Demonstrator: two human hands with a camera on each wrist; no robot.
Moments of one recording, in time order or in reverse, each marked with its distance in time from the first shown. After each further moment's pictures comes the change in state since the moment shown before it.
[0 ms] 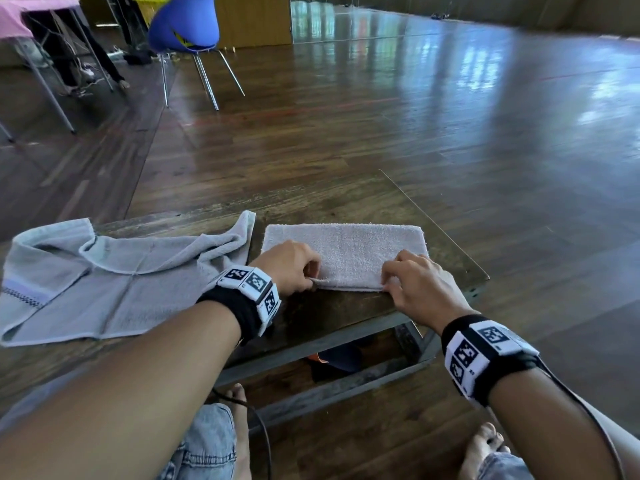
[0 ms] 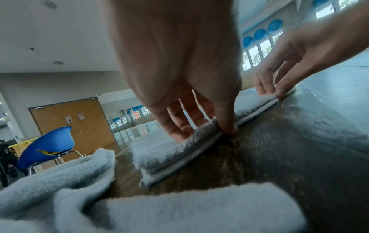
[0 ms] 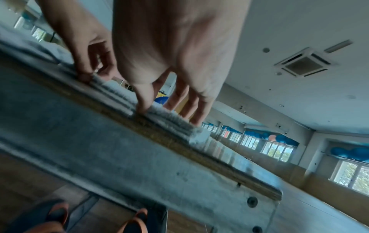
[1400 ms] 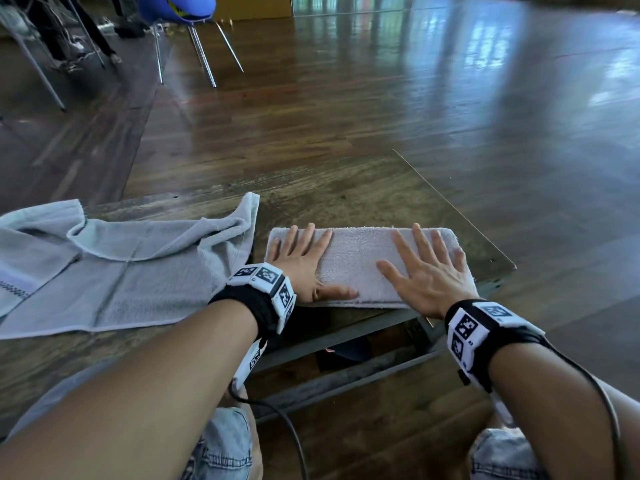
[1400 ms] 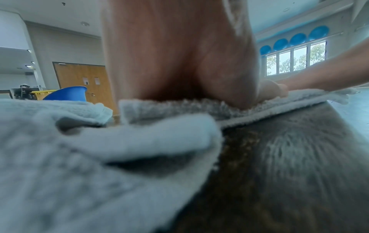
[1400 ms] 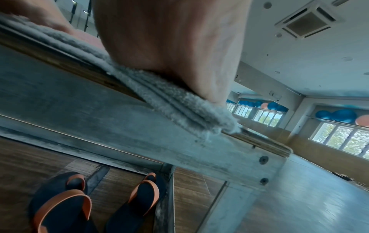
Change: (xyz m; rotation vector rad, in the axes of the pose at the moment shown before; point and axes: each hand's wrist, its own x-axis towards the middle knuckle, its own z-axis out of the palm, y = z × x) left_hand -0.001 -0.008 0.036 -0.046 -0.253 -0.249; right_hand 0.021 0.006 0.036 -0.074 -0.342 0.265
